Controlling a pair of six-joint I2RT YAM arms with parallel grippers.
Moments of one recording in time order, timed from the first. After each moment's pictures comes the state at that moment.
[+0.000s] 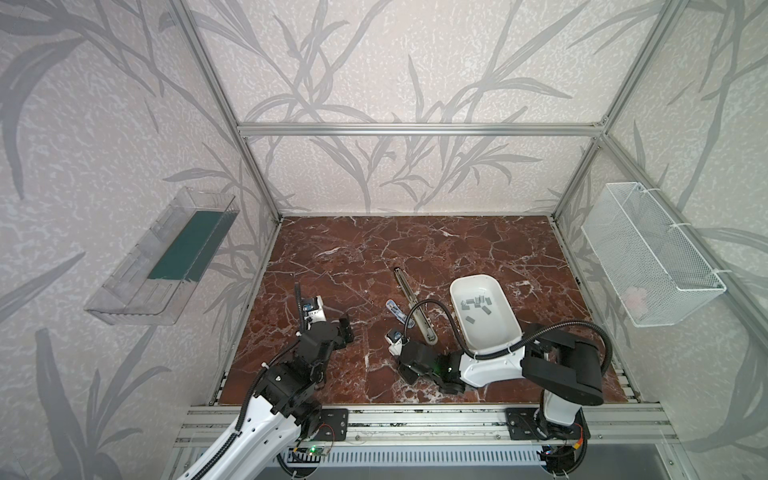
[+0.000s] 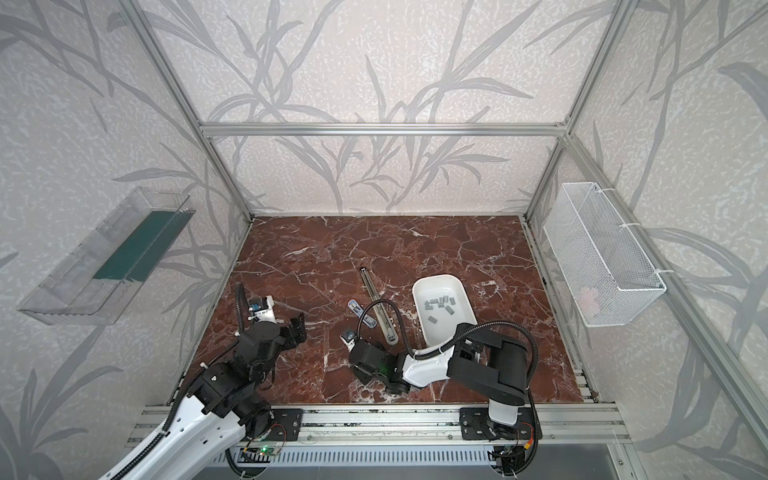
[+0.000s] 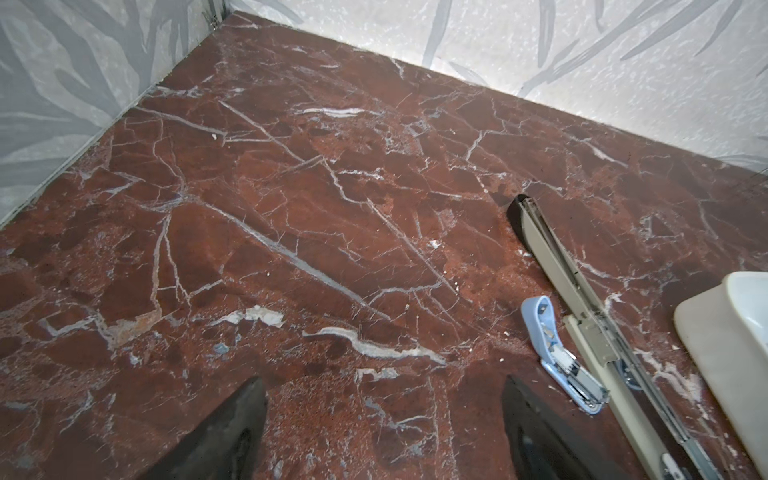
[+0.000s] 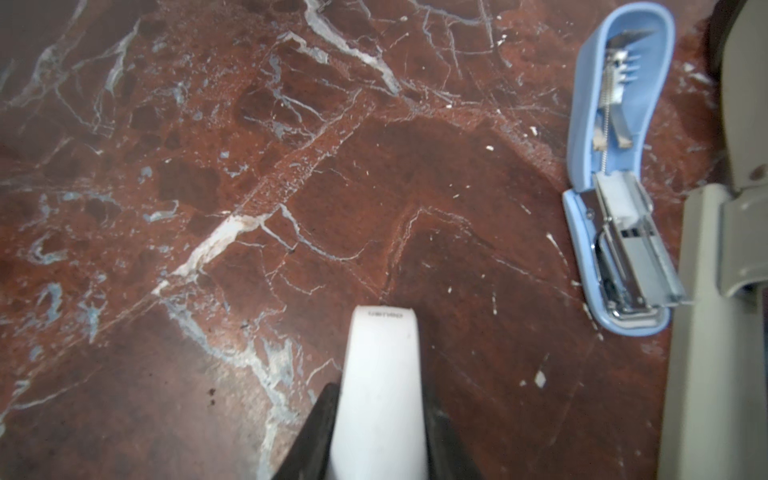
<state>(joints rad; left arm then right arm) -0.57 0.46 0.37 -0.53 -0.50 -0.58 1.25 1.80 0.74 0.29 0.28 0.30</state>
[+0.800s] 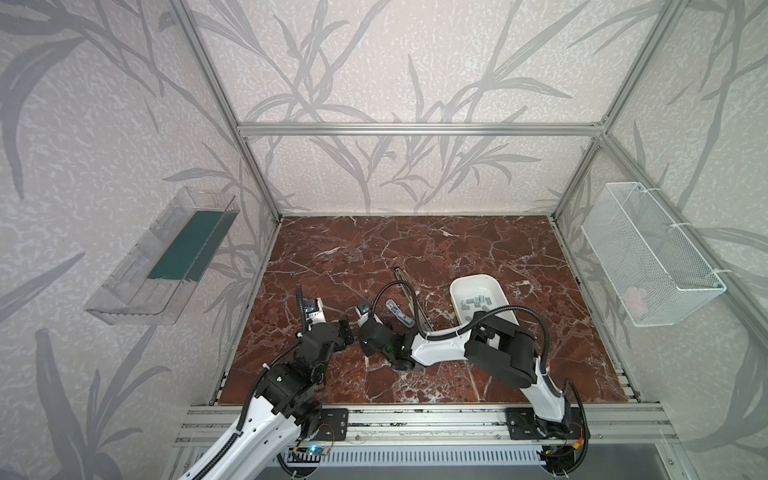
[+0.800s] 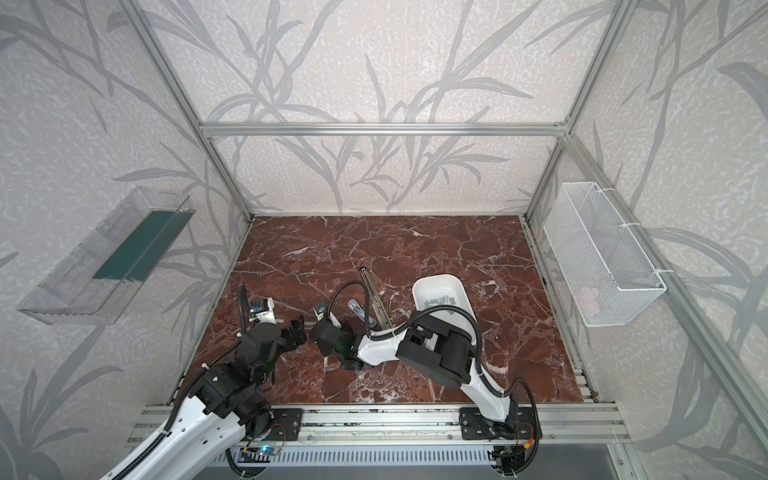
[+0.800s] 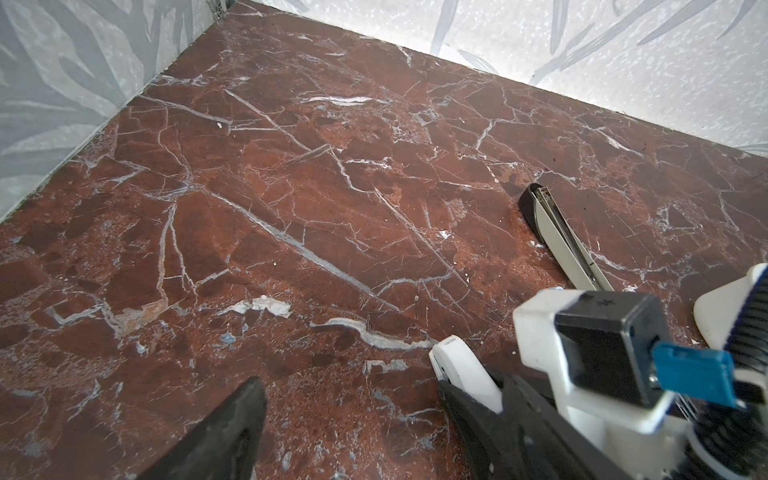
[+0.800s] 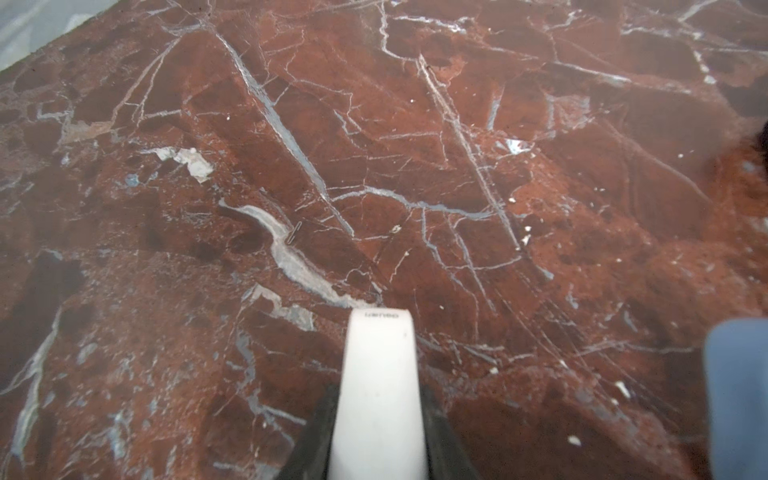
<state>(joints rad) -0.57 0.45 0.36 -0.54 -0.51 -0.59 1.20 2.17 1.26 0.21 0.39 0.45</state>
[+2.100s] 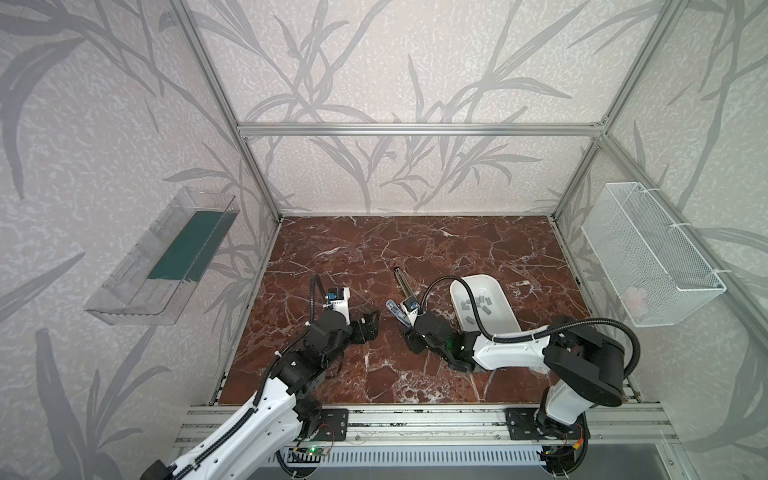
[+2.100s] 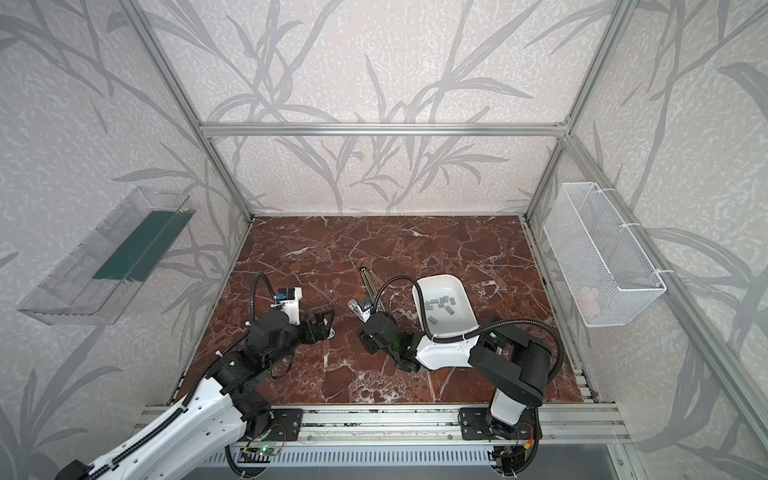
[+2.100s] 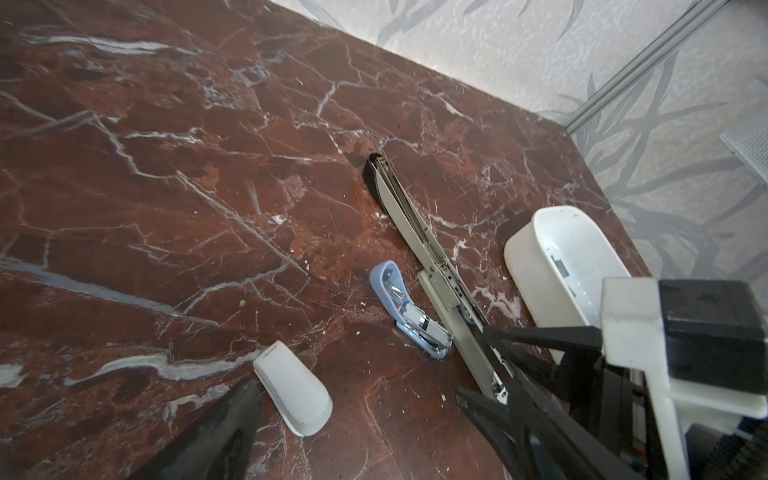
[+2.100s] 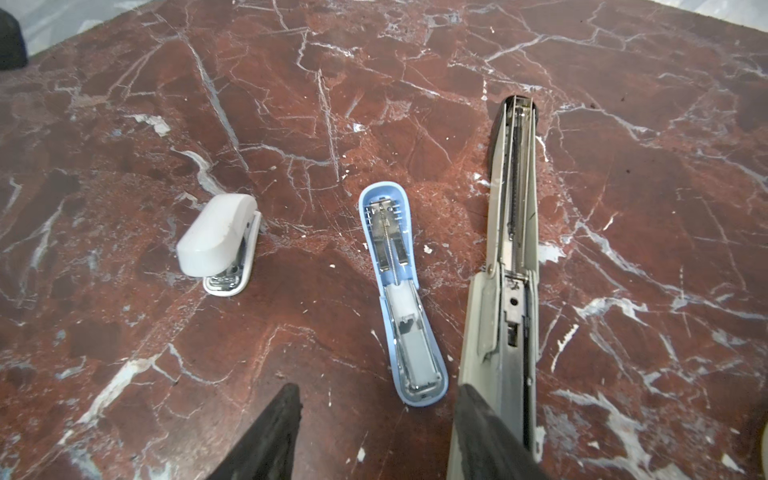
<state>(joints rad) -0.57 0.67 0.38 -0.22 -0.11 -0.58 1.06 1.68 0.73 0.32 0.30 0.26</state>
